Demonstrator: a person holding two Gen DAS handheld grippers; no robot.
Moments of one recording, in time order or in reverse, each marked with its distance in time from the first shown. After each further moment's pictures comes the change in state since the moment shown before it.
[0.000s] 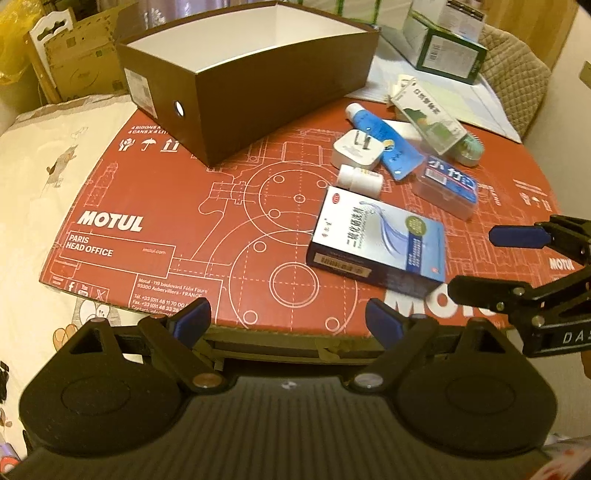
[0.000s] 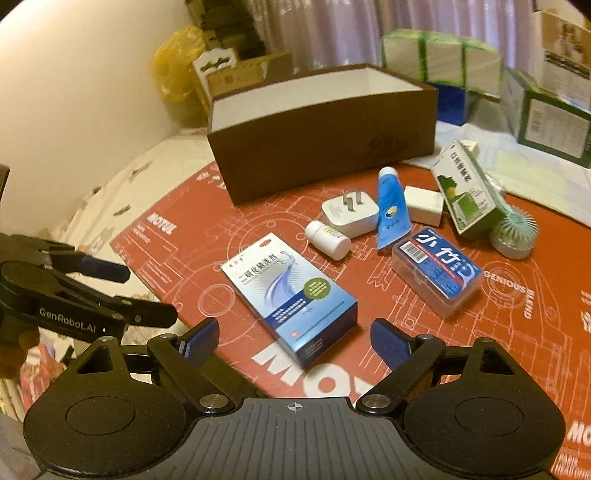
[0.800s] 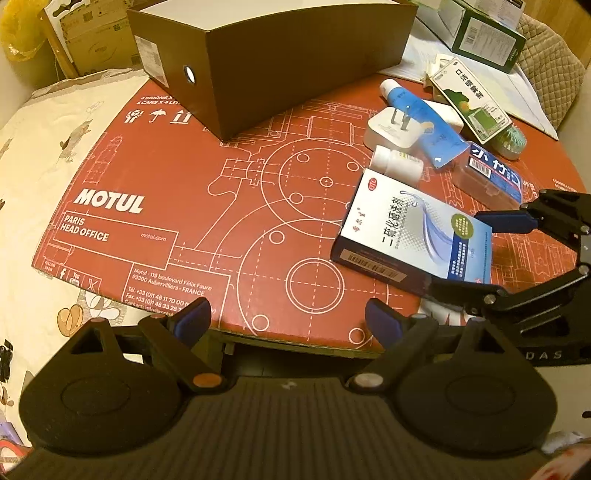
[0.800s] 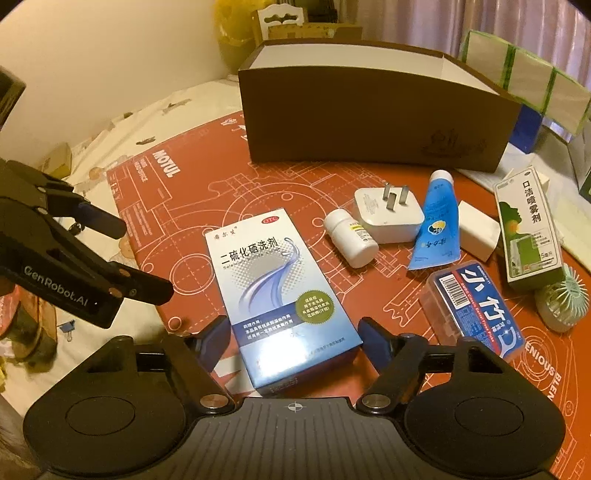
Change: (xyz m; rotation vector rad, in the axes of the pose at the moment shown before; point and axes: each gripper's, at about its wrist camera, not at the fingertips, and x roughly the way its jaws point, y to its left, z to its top) left arm 0.037 0.003 0.006 -0.045 0.073 0.064; right arm 0.066 -0.006 0.013 -0.276 0.101 0.029
